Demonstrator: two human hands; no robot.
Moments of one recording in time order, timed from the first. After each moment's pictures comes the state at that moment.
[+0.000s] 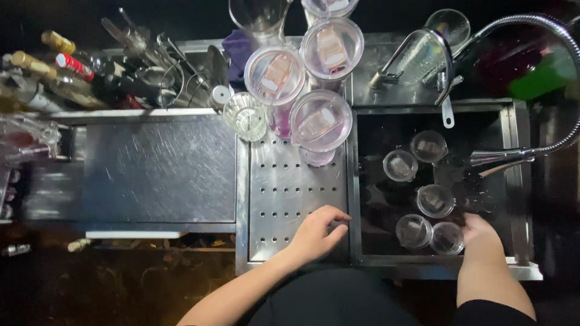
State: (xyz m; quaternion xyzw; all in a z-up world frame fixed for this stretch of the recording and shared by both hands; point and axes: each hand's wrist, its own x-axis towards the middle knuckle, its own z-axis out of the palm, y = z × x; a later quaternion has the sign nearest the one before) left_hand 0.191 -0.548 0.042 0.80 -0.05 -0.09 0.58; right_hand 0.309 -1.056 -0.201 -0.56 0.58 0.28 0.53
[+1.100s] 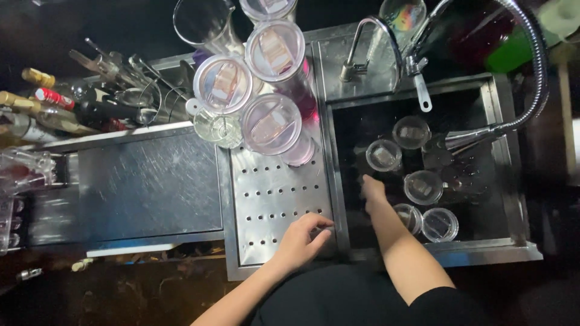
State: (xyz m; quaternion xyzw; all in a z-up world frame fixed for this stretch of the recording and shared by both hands) left_hand 0.183 -0.557 0.046 0.82 -0.04 -0.17 0.55; right_hand 0.304 -0.766 -0.104 -0.61 0.44 0.27 0.60
